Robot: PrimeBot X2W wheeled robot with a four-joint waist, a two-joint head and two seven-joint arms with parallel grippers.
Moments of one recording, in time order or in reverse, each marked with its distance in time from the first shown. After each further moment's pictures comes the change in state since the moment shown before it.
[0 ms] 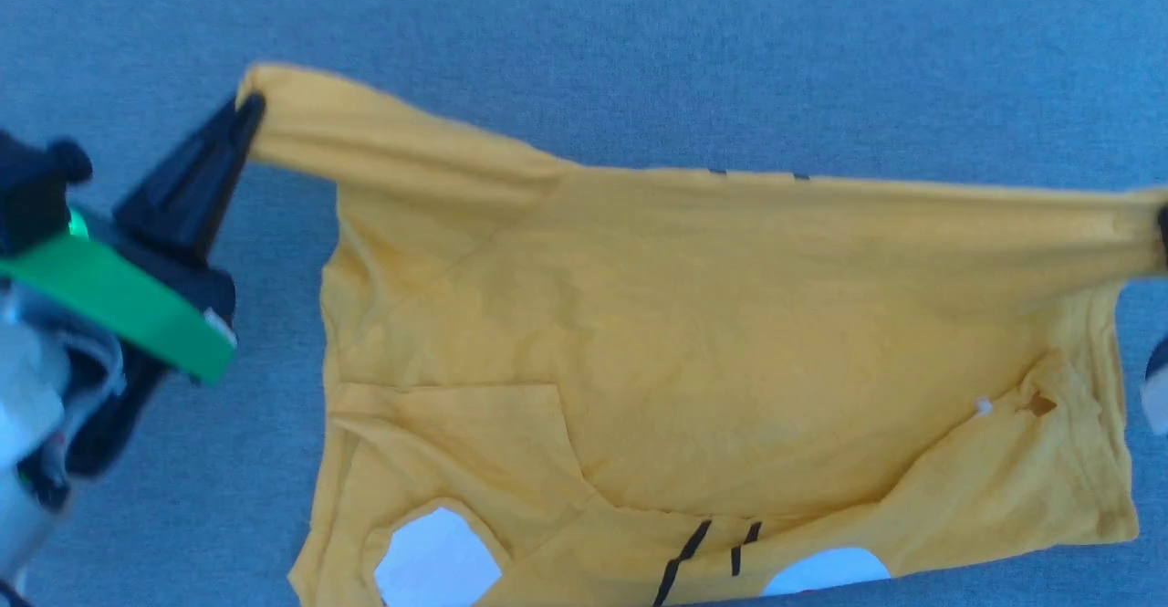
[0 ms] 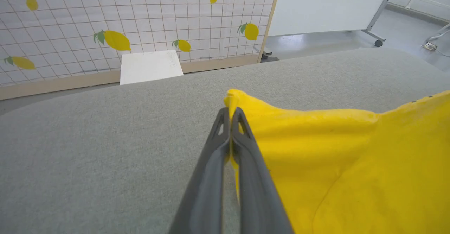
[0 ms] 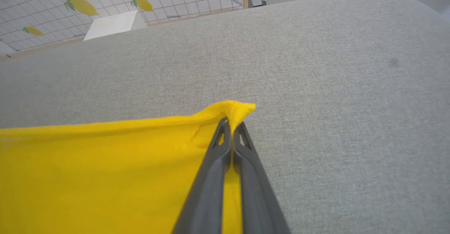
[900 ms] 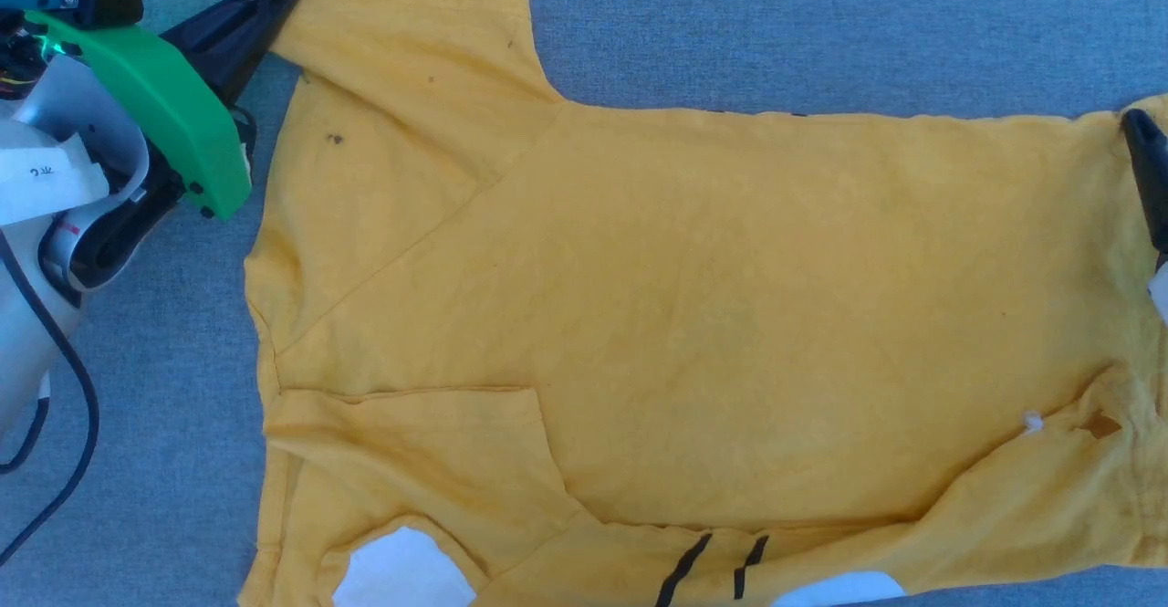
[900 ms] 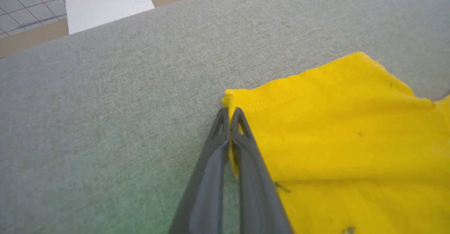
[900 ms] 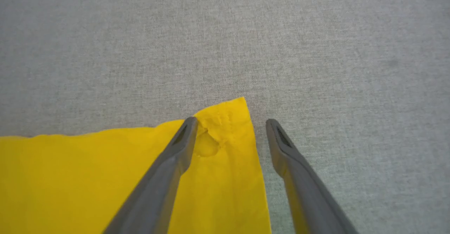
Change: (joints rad) left arm -0.365 -0.163 -0.105 0.320 0.093 -0.155 0.310; right arm -0.219 0.000 0.014 0.027 -0.083 0.000 0.235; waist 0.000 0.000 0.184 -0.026
